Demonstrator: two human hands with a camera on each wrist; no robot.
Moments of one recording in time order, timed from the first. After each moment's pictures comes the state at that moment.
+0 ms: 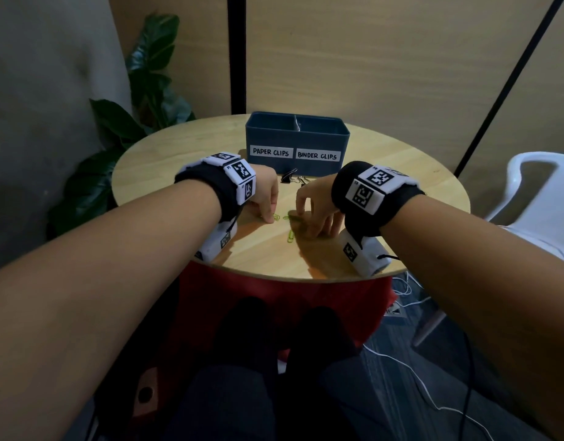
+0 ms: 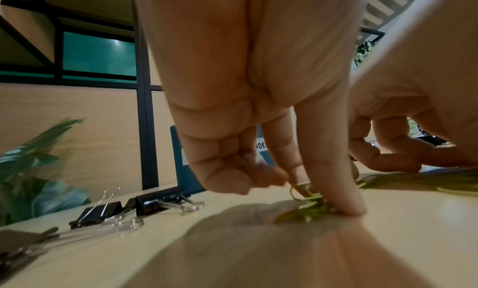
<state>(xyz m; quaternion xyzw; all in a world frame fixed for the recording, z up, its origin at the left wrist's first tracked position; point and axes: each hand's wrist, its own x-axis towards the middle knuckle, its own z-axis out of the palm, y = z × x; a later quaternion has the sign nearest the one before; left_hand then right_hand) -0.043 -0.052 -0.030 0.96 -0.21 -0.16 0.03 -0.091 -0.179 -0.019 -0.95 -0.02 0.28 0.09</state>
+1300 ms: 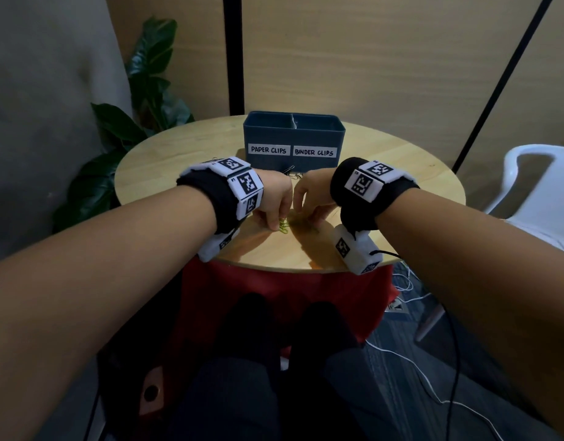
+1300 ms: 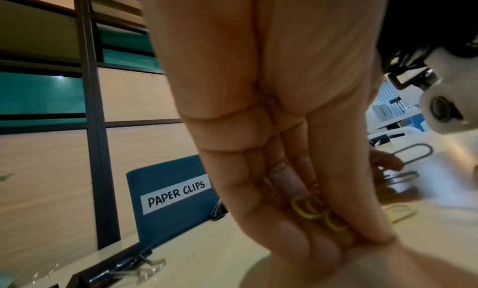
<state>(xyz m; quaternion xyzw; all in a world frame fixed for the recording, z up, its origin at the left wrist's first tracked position) -0.082 -0.063 -0.026 0.95 -0.28 -0.15 -0.01 -0.092 -0.180 -0.023 -0.97 -0.01 0.20 0.15</state>
